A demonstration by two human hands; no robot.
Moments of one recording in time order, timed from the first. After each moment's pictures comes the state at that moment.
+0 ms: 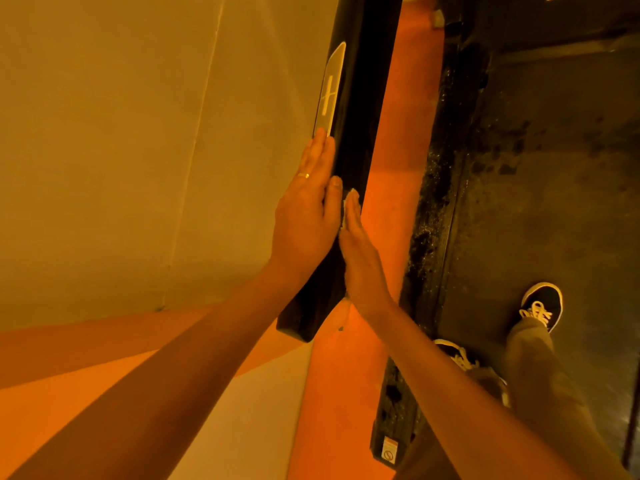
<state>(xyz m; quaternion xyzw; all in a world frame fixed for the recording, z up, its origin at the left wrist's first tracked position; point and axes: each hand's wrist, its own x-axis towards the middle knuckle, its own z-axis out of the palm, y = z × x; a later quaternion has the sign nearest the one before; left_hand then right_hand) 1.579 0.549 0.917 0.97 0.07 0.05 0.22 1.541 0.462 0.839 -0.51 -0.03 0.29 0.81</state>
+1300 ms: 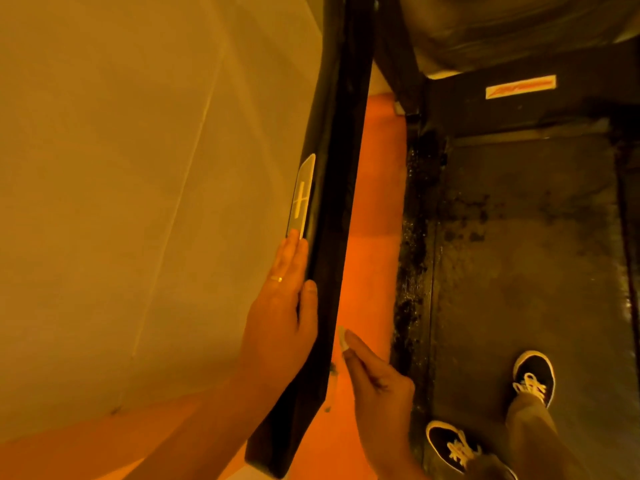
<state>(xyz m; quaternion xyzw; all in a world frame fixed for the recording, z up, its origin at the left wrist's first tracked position) 1.581 0.551 0.917 0.97 0.06 0.04 0.22 1.508 0.430 0.813 -0.60 0.13 0.12 0.78</state>
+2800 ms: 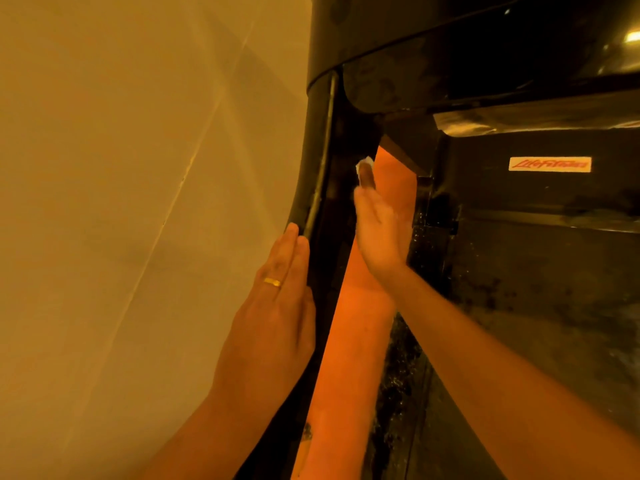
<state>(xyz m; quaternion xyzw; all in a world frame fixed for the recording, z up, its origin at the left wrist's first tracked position) 1.843 0.545 0.919 0.99 0.08 0.06 0.10 2.003 0.483 0.805 -0.63 -0.02 0.16 0.76</state>
